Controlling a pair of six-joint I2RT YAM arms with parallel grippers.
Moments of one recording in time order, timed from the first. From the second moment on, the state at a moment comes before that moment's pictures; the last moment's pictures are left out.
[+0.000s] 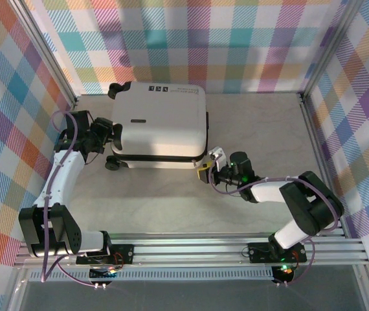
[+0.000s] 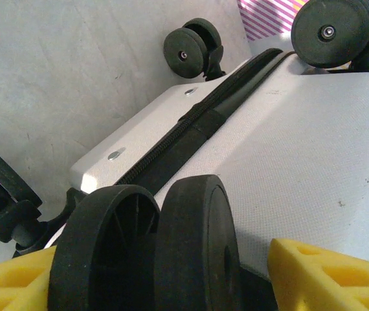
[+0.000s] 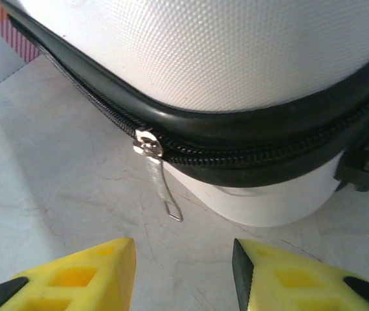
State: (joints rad) left arm 0.09 1.33 1.10 -0.49 0.17 -1.10; right arm 0.55 1.56 0.49 0.63 -0.45 0.15
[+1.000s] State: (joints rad) left arm 0.10 1.33 1.07 -0.45 0.19 -1.10; right arm 0.55 1.73 0.56 0.86 -0.63 0.44
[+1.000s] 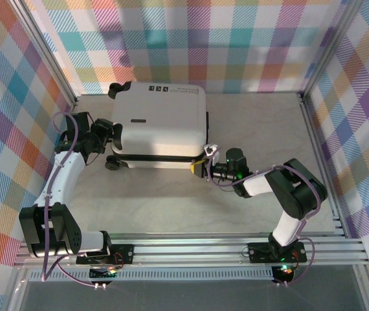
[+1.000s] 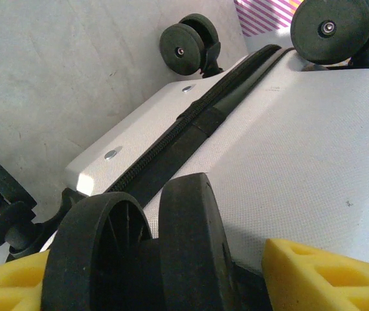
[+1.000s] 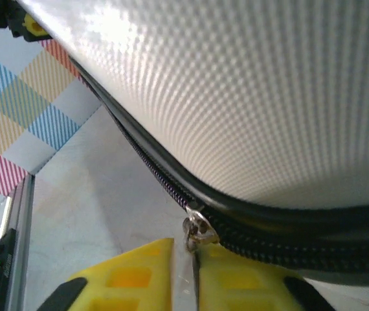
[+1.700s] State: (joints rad) left arm 0.14 1.41 1.07 -0.38 0.30 -1.08; right arm 0.56 1.52 0.55 0.52 -0.27 0.33
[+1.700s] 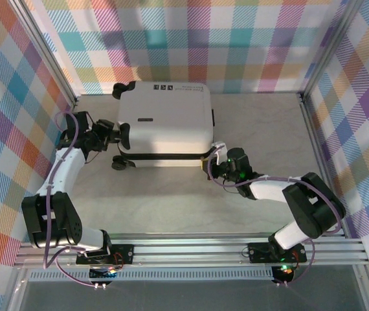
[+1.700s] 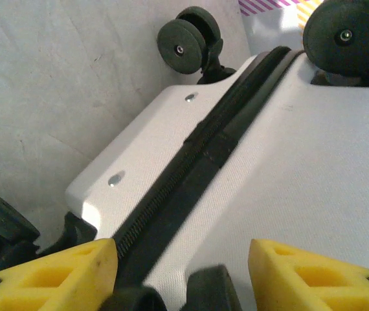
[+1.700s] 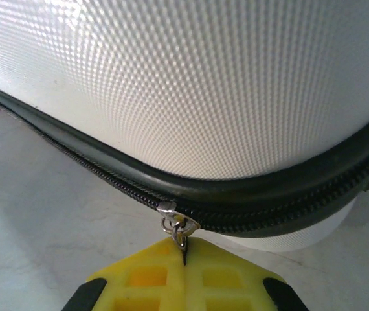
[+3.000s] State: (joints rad) left arm 0.16 1.56 1.18 -0.36 0.52 -1.02; right arm 0.39 1.51 0.75 0.07 -0.23 0.25
